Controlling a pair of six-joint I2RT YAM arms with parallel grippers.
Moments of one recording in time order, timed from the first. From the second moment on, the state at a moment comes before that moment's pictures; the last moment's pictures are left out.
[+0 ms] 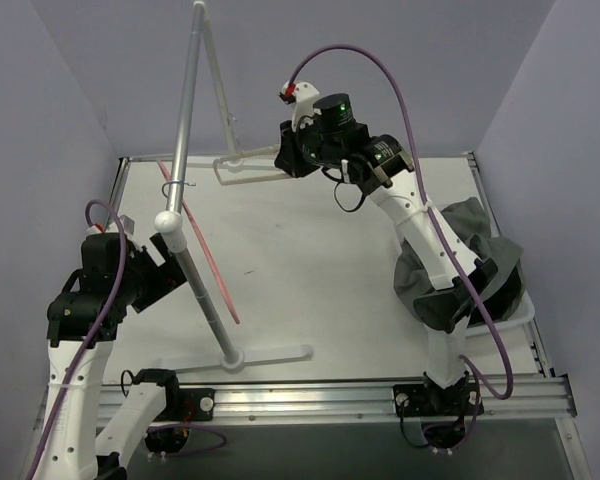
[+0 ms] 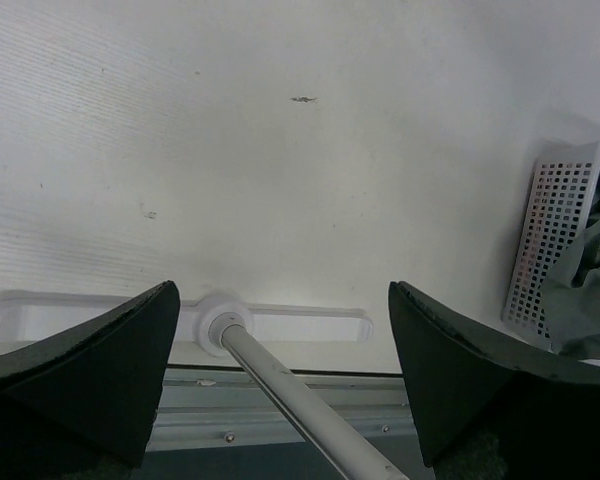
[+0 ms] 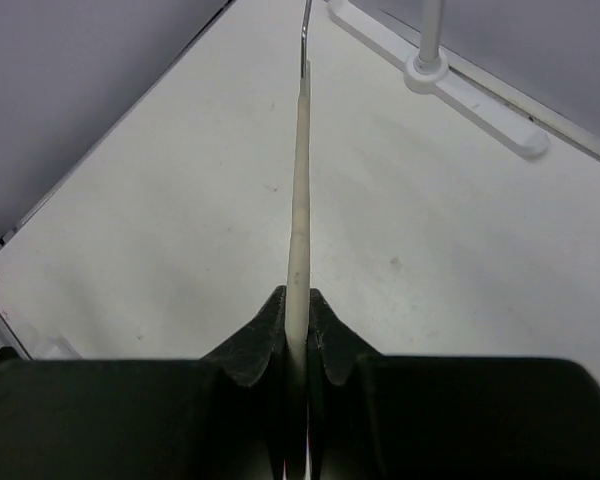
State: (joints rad) left arm -0.08 0.80 1.15 -1.12 0.10 -0.65; right arm 0.67 1.92 2.30 -0.83 -0.16 0.13
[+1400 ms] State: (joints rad) left arm -0.08 0.75 1.14 -1.13 0.19 -0.64; right arm 0.98 1.85 2.56 -0.78 -0.05 0.05
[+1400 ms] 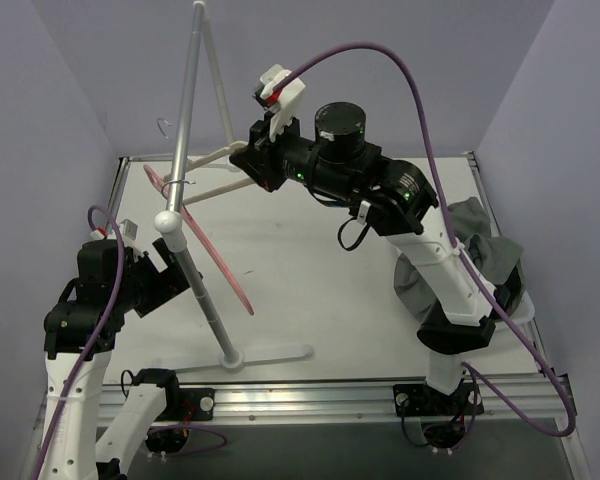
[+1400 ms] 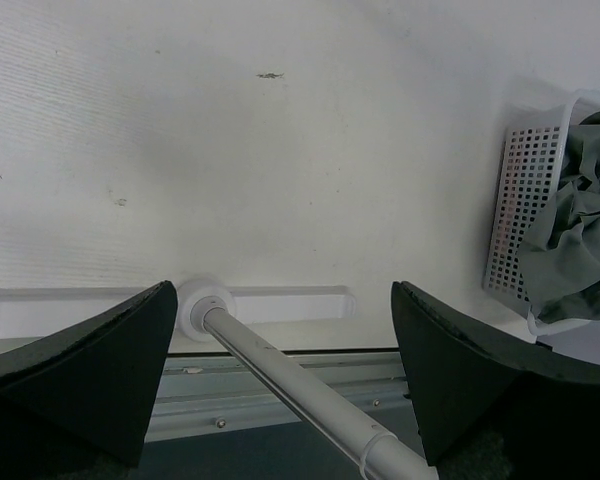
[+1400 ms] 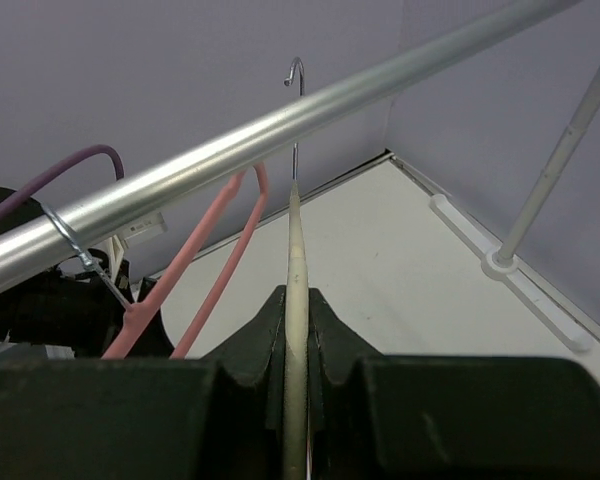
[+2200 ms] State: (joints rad) left arm -0.08 0.75 1.14 -1.13 0.21 -0.65; right arm 0.98 1.68 2.42 -0.75 -0.02 0.07
